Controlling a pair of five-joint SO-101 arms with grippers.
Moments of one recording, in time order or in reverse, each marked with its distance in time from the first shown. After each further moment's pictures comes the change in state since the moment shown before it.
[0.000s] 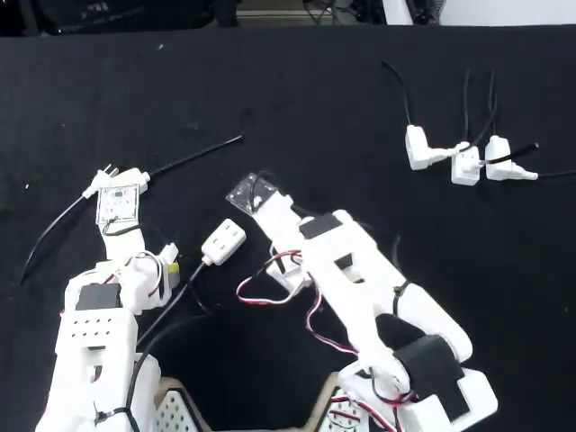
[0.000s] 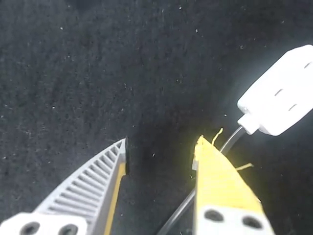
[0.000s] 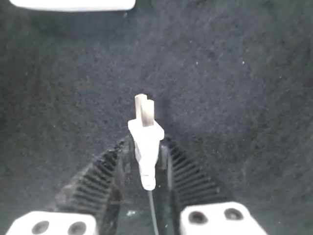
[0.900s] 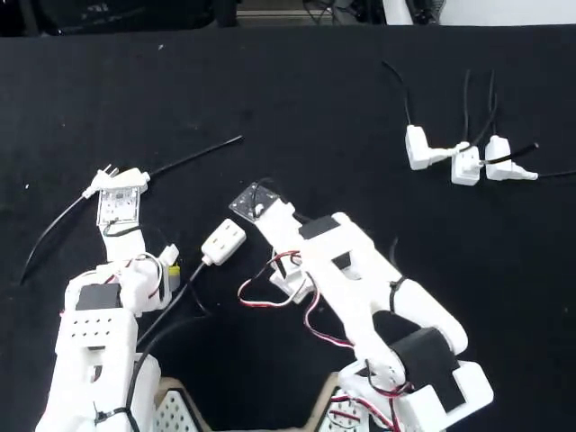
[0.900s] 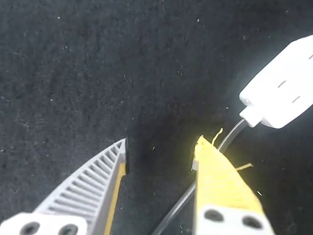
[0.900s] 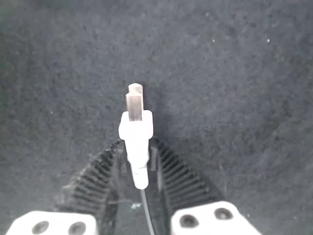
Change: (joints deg) left arm 0.0 0.0 0.0 1.6 0.0; right arm 0.3 2.6 1.2 0.9 0.1
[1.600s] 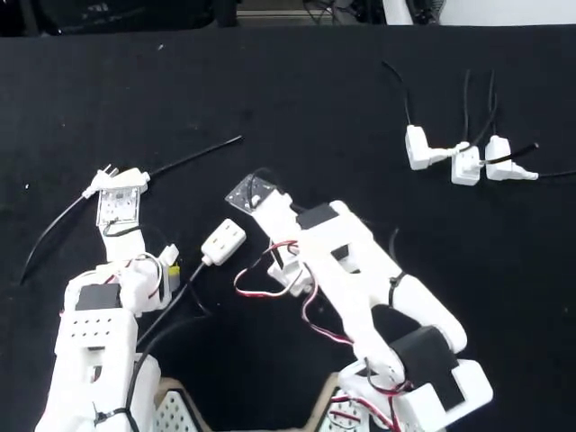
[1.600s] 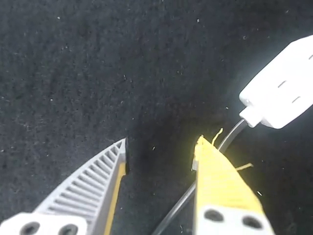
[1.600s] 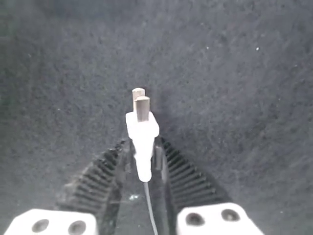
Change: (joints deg) left arm 0.0 0.0 0.0 0.0 0.0; right arm 0.0 0.4 -5.7 5.7 0.1
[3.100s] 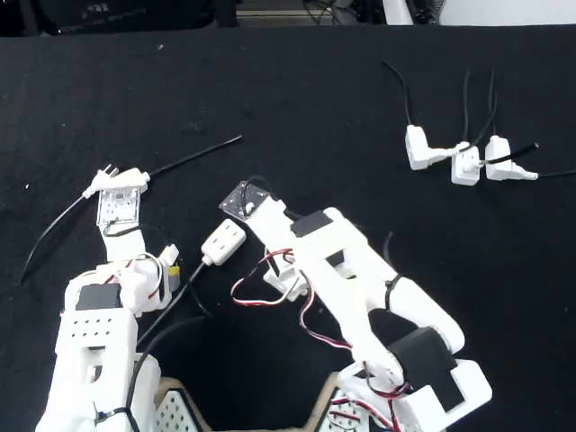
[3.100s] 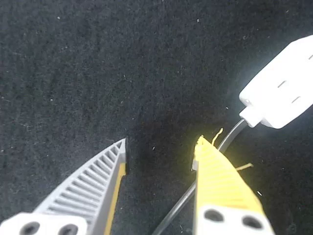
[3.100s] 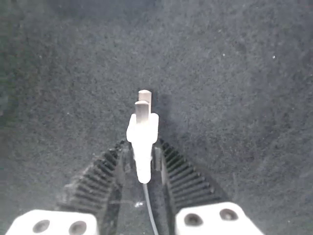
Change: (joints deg) left arm 0.0 0.0 0.0 0.0 0.0; right arm -2.2 0.0 2.3 -2.7 0.0
